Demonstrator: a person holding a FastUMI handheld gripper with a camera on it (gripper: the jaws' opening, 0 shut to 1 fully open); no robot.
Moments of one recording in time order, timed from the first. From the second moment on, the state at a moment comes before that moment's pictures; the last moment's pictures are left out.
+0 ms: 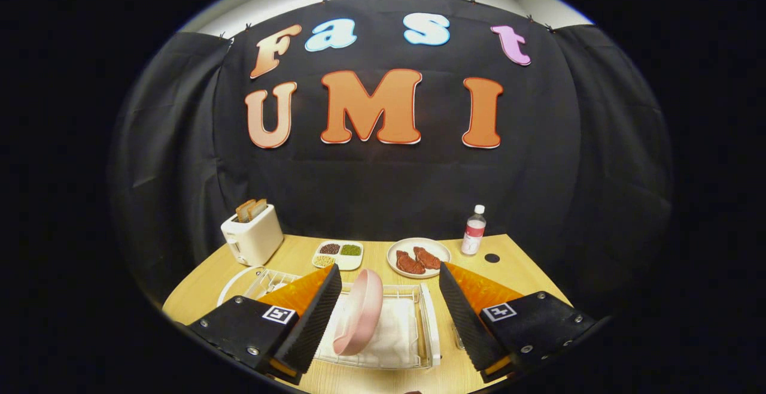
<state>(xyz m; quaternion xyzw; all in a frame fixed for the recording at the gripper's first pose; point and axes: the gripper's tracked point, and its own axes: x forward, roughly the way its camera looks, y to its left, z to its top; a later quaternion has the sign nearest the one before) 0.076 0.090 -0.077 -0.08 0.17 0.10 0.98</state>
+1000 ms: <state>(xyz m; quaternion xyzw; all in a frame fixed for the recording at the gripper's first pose) 0.106 0.105 -0.218 -0.07 0.35 0.07 0.93</state>
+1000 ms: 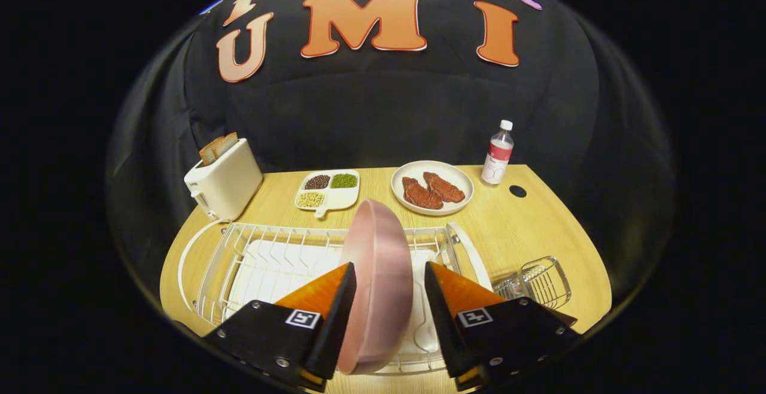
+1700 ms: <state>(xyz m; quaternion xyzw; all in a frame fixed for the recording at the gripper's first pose) 0.115 0.097 -0.188 -0.10 0.33 -0.01 0.94</state>
